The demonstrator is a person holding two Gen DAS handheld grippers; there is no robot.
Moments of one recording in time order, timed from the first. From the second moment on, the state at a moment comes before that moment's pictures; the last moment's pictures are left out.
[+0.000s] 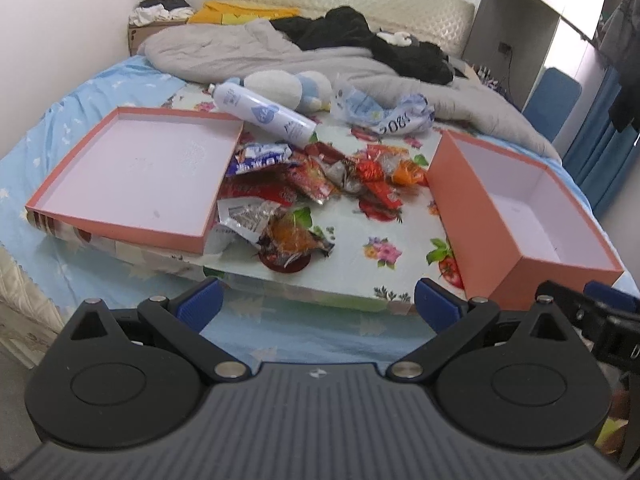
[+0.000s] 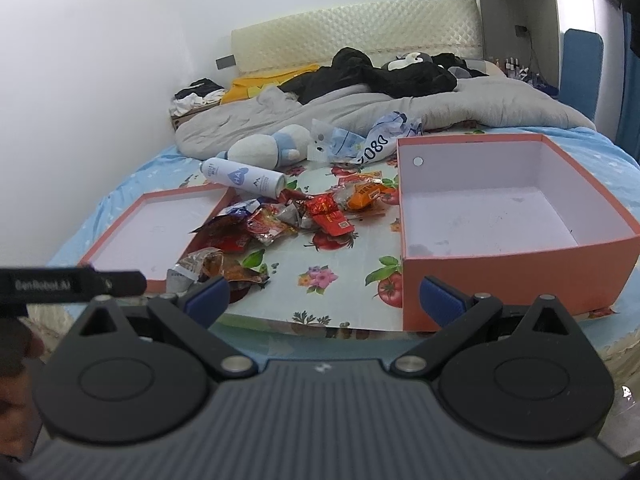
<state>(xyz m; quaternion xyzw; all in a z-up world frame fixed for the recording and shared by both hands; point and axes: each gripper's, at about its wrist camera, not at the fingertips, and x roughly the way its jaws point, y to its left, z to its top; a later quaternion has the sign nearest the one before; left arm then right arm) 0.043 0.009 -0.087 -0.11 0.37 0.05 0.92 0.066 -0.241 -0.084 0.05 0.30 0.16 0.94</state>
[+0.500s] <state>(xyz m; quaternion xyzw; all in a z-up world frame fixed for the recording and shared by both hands) 0.083 0.021 -0.110 -0.08 0.37 0.04 0.92 0.112 -0.216 -0.095 0.04 0.30 0.19 0.93</state>
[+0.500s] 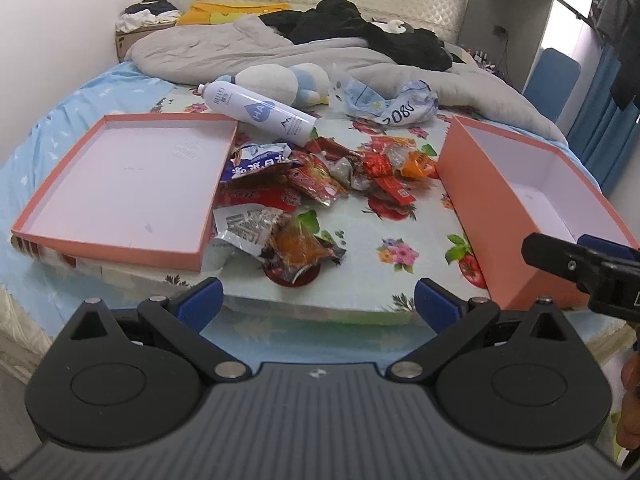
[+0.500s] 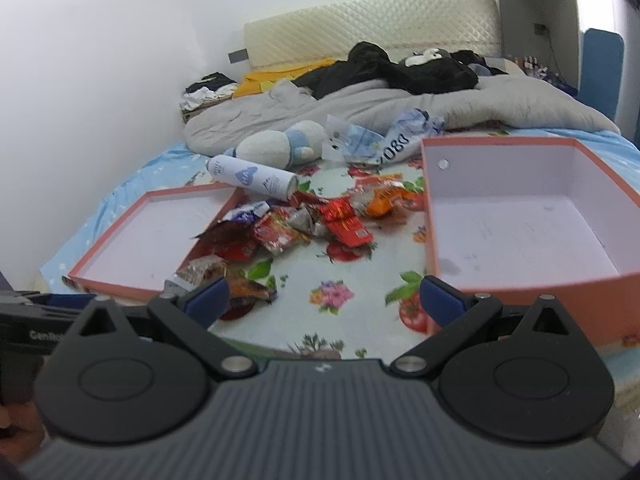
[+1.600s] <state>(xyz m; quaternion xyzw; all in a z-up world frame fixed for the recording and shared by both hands) 0.193 0.048 -0.153 -0.08 0.42 0.02 0.90 0.305 -0.161 -0.108 0.04 0.37 0.30 0.88</state>
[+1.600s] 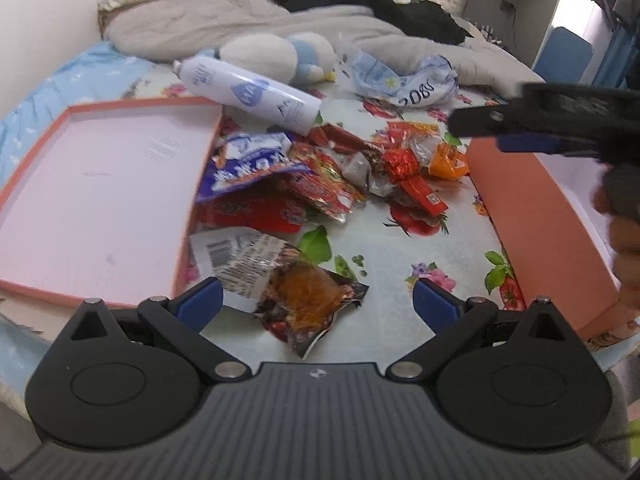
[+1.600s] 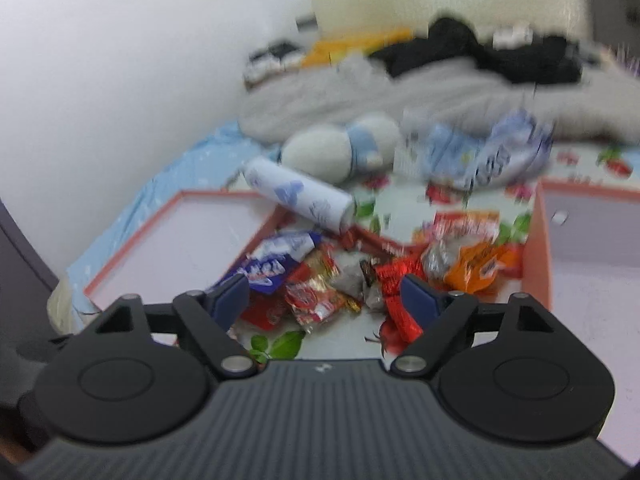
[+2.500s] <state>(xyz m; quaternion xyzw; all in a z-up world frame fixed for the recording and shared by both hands) 0.218 0.052 -0.213 -0.06 0.45 0.08 0.89 0.406 -0.131 -0.224 0.04 0.46 0.23 0.85</state>
